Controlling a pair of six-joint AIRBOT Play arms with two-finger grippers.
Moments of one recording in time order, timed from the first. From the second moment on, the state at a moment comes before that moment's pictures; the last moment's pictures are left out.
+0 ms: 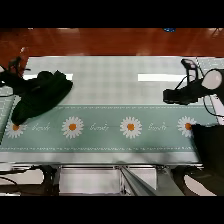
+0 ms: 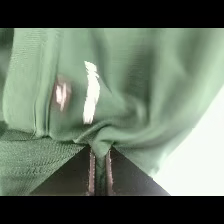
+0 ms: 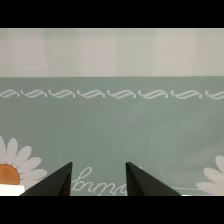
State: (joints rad) left arm 0.29 -1.51 1.33 1.28 -1.19 -1.43; right arm 0.10 -1.10 1.03 -1.45 1.18 1.72
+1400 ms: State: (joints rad) left arm -0.45 -1.06 1.47 0.82 -0.72 -1.38; right arm 0.10 -0.63 1.03 -1.39 1.17 1.69
